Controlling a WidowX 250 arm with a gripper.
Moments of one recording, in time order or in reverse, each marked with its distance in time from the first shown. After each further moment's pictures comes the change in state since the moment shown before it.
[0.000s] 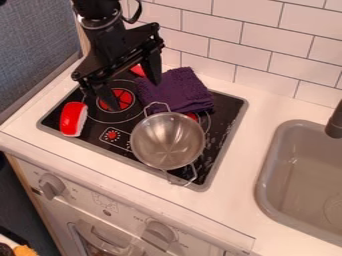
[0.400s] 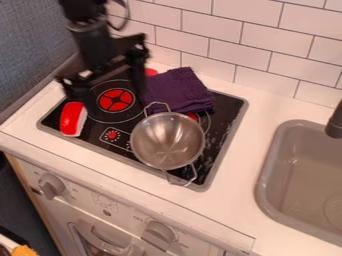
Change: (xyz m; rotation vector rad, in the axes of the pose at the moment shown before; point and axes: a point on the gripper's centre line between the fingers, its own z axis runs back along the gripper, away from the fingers) arm 0.014 0.028 0.002 0.109 0.048 -0.061
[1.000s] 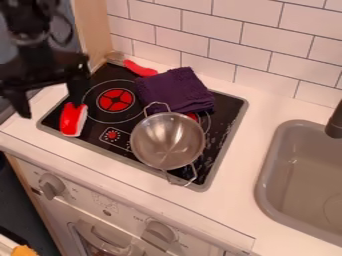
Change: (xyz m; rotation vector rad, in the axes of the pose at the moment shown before) arm 0.042 0.065 -0.017 0.207 -0.158 -0.211
